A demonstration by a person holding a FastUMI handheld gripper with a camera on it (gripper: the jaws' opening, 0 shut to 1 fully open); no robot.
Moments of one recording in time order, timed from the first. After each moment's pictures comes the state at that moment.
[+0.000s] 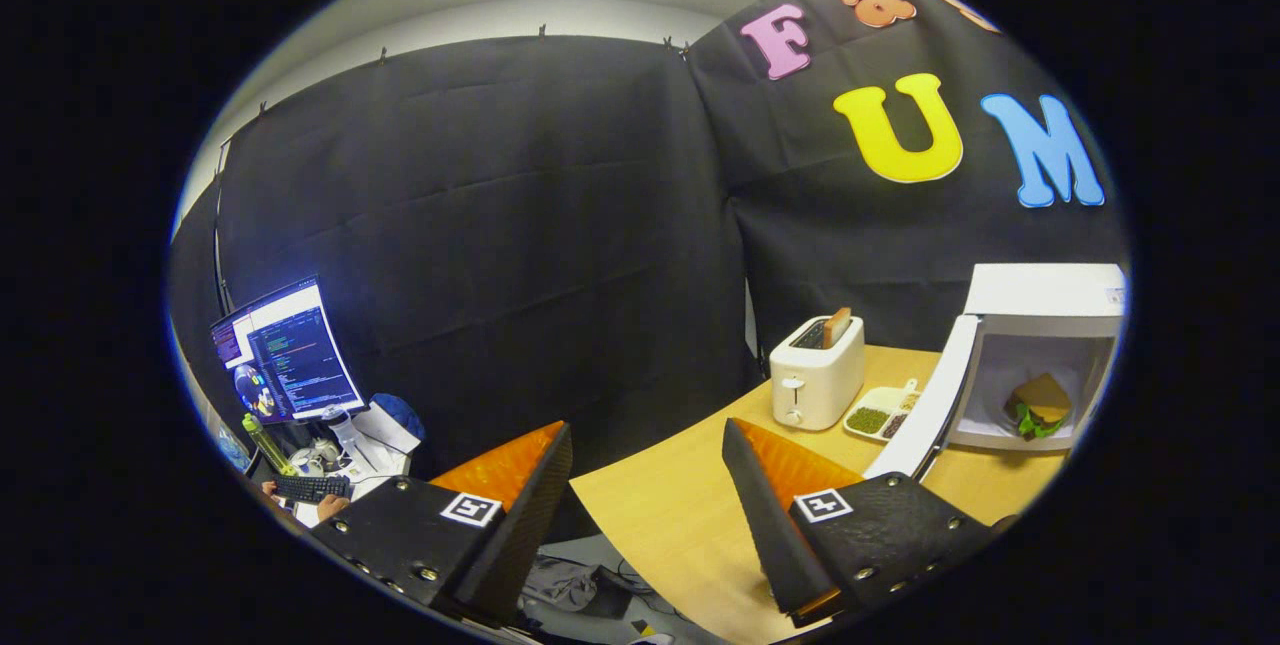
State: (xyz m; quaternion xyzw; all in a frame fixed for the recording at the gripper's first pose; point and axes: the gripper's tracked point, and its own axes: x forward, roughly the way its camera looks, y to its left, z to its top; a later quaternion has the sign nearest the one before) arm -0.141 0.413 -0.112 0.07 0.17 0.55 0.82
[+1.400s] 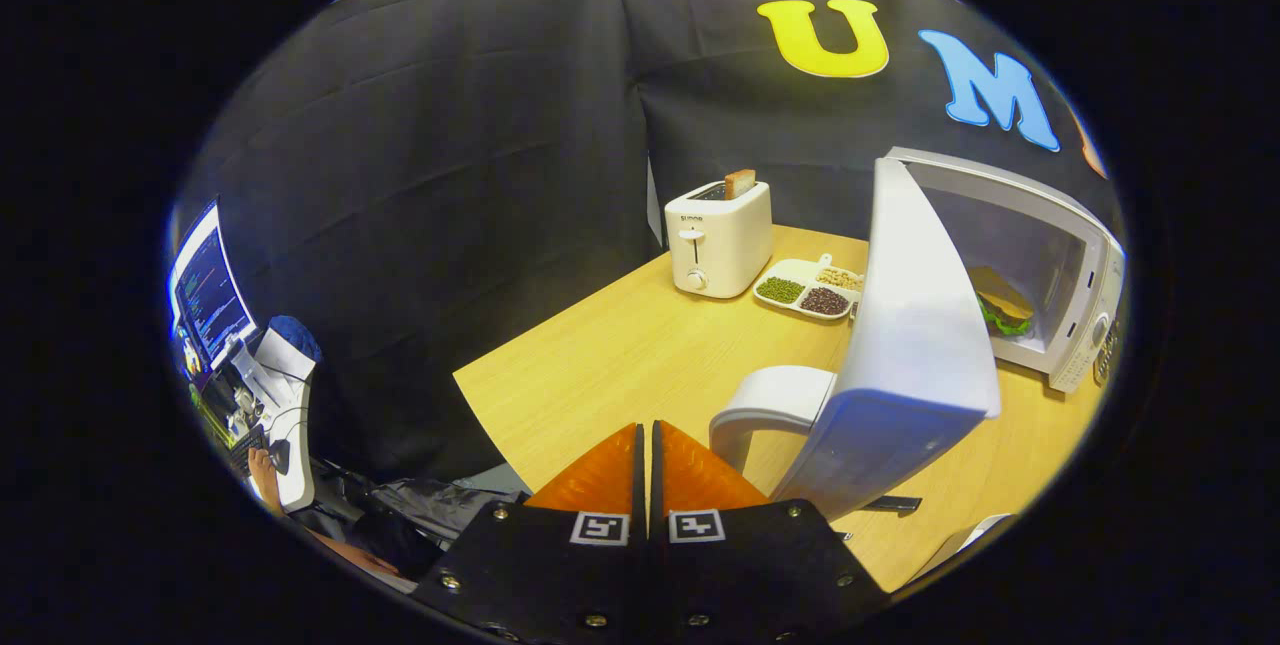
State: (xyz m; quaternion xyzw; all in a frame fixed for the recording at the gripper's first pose) arm -0.103 0.355 -0.261 -0.03 0.30 0.42 0.86
